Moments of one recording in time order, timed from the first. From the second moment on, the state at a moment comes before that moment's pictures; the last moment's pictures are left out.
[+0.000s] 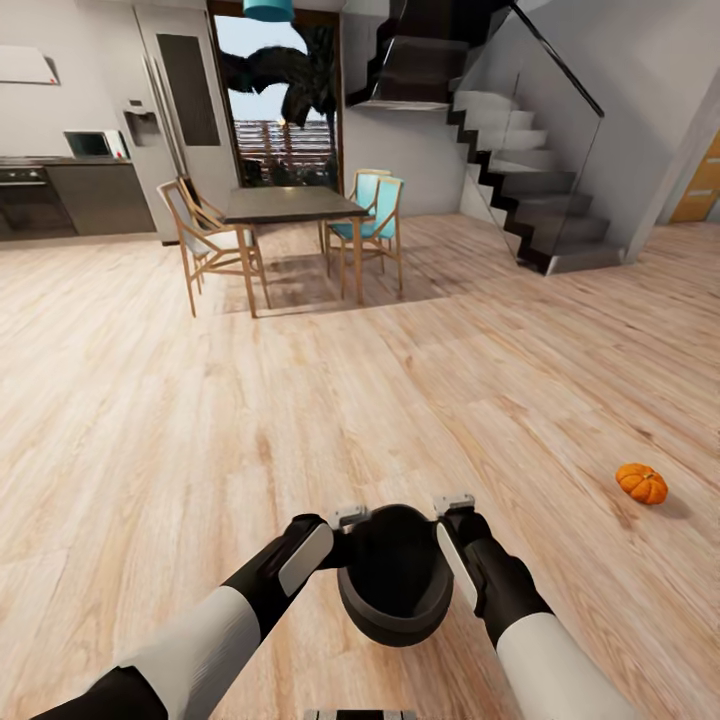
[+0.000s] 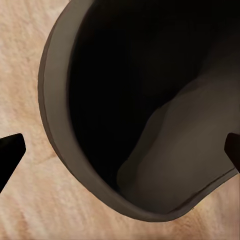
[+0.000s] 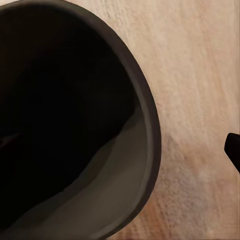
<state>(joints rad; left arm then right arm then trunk) -0.77 -0.17 -0.56 -0.60 0.91 0.60 0.35 -0.64 0.12 0.13 -0.87 -0.04 0.81 -0.18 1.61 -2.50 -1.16</state>
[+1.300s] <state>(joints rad) -0.75 -0.16 -0.56 -0.58 0.91 0.57 0.44 -0.65 0.12 0.12 -0.87 -0.04 0.82 -0.18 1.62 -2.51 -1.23</state>
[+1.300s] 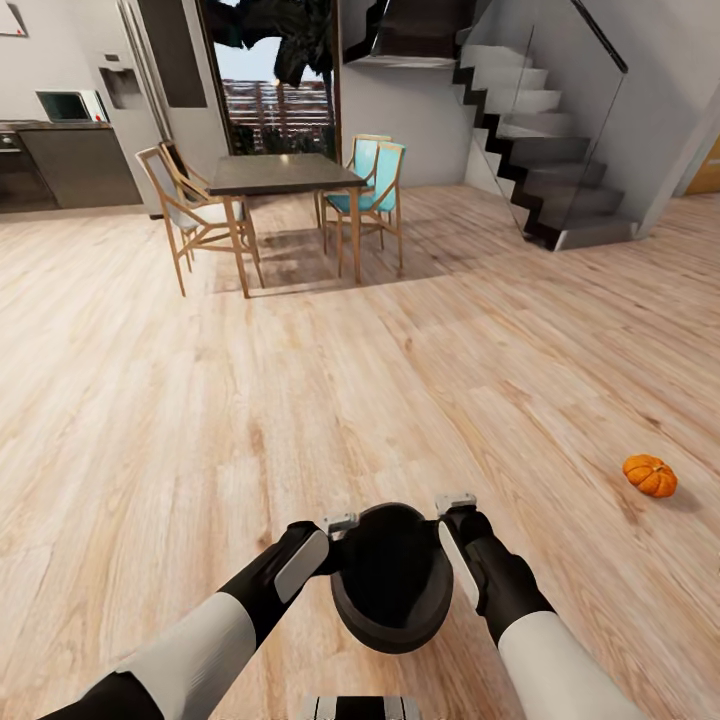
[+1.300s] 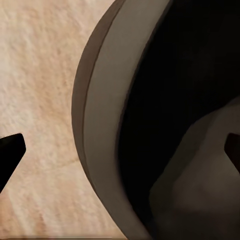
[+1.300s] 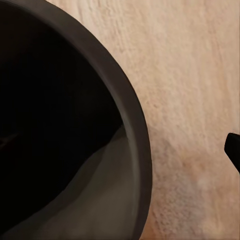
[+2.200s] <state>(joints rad) -0.75 -0.16 -0.56 -0.58 0.91 0.56 0.43 -0.65 0.11 0.12 -0.90 -0.04 0.89 -0.18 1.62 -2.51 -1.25</state>
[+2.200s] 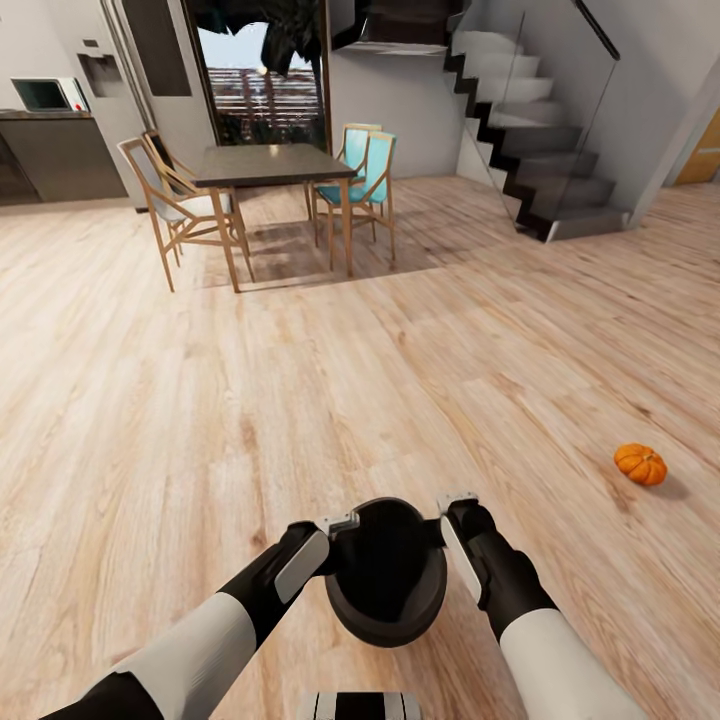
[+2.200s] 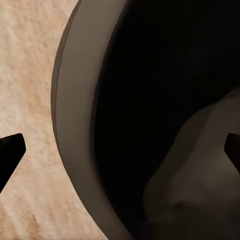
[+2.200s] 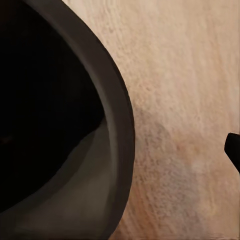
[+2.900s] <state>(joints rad) -0.75 -0.16 -0.56 -0.58 0.91 0.55 0.43 -0.65 0.11 0.12 -0.90 -0.04 0.91 -0.17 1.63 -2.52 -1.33</state>
